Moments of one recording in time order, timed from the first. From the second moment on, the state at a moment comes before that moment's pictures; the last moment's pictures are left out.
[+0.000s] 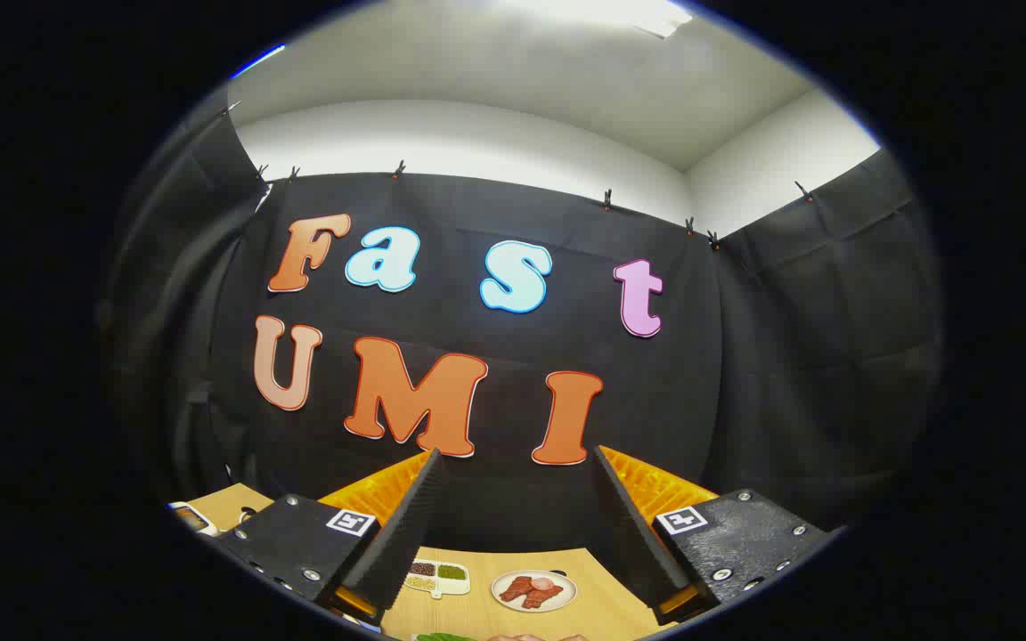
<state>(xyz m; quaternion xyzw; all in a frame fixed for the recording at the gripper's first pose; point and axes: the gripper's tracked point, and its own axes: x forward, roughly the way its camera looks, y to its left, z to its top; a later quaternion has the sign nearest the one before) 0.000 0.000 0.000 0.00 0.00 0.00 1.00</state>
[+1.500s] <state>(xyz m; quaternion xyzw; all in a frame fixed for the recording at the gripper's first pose) -0.014 0.039 -0.148 0.02 0.19 0.07 0.98</state>
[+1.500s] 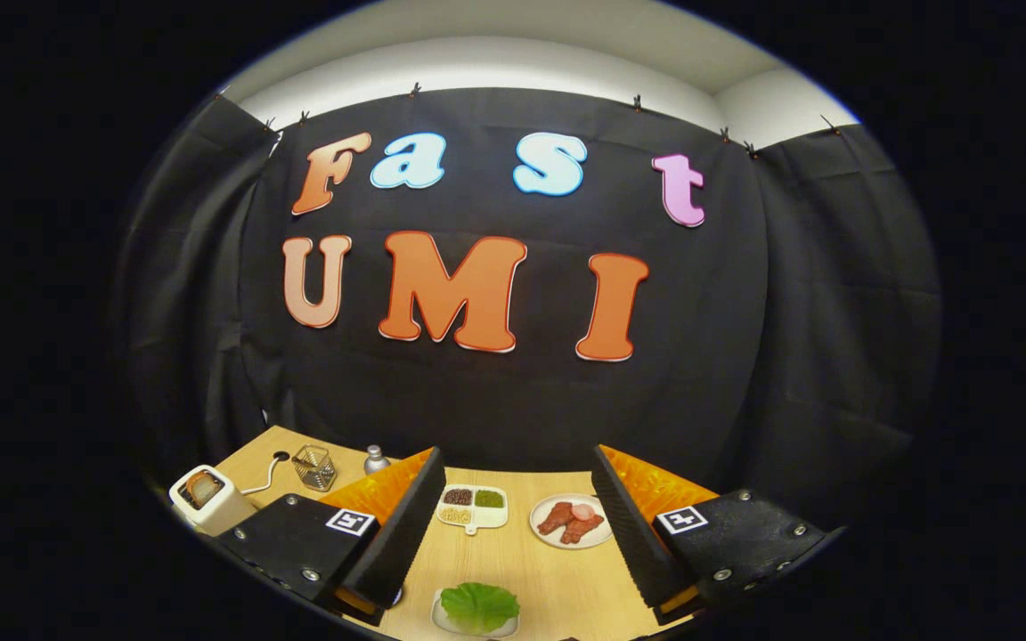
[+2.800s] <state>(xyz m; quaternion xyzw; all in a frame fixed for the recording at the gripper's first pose) -0.124 0.090 -0.398 0.01 0.58 0.15 0.81</state>
